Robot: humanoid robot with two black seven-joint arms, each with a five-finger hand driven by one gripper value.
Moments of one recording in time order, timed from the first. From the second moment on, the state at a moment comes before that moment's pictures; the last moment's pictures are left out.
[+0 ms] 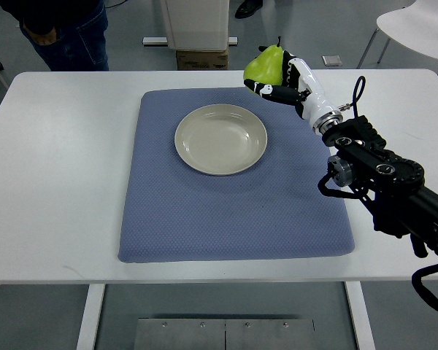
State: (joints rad) left arm 0.00 0.00 -0.11 -0.25 -0.10 0.11 -0.47; right arm 0.98 0.00 0.49 0.51 -0.55 -0.03 0.47
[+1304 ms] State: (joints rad) left arm 0.00 0.00 -0.11 -0.25 -0.10 0.11 -0.47; right arm 0.97 0.00 0.39 0.51 -0.55 0.18 0.45
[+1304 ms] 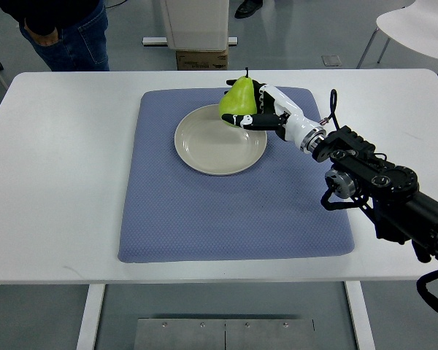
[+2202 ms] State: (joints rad) left arm 0.00 0.00 -0.11 -0.25 -0.10 0.11 -0.47; right arm 0.89 0.00 0.34 0.51 -0.55 0.16 0.46
